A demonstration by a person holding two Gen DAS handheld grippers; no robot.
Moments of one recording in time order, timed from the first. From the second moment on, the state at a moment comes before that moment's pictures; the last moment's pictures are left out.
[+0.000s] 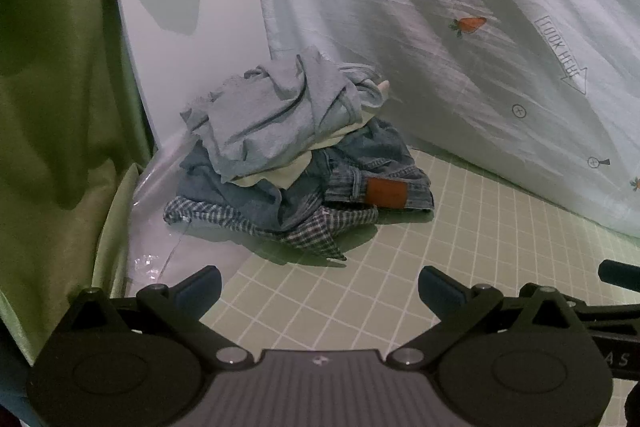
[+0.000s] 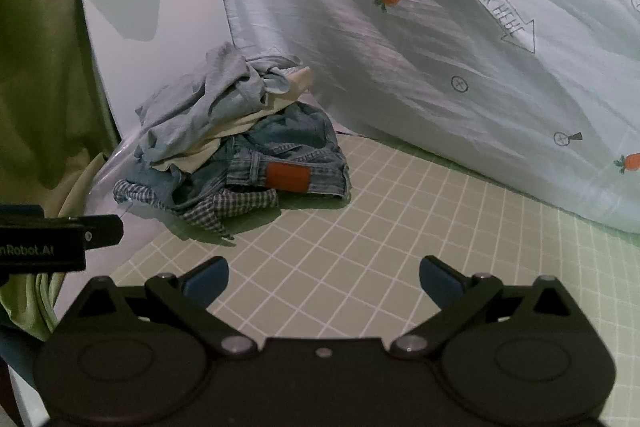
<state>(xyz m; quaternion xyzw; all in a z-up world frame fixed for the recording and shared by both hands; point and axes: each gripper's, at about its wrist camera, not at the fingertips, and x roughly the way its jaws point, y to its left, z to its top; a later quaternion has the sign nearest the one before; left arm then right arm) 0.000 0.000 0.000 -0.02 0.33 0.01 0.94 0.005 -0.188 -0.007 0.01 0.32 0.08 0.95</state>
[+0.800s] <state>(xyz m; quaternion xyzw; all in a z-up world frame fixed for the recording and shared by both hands) 0.004 -0.004 -0.003 -0.02 0.34 0.00 0.94 0.007 -0.189 -0.014 0.01 0.32 0.08 0.94</state>
